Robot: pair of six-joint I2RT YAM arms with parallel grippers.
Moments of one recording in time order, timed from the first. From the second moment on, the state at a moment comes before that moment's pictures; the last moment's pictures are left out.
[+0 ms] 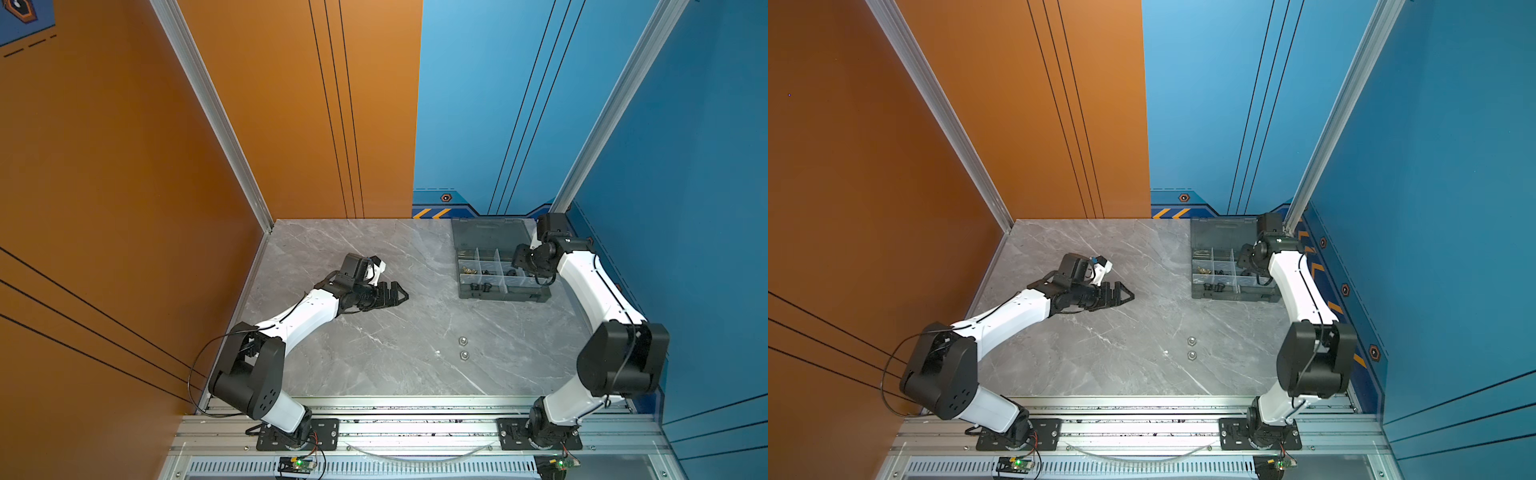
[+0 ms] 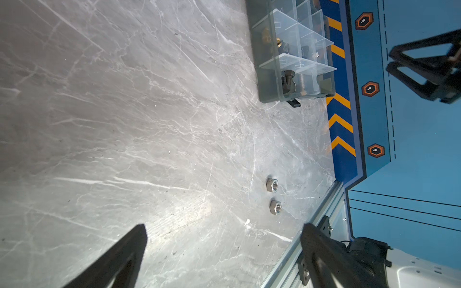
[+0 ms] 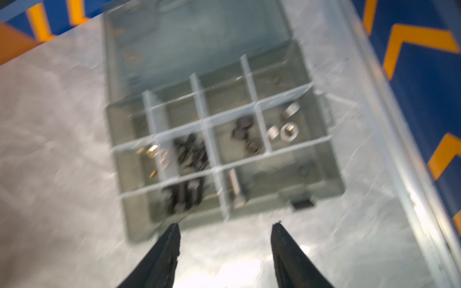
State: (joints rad) left arm -0.42 1.54 1.00 -0.31 0.52 -0.54; right arm -0.01 1.57 1.40 -0.86 0.00 0.33
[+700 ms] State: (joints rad) left arm -0.42 1.55 1.00 -0.31 0.52 -0.55; right arm 0.48 1.42 0.95 -0.88 -0.01 0.63
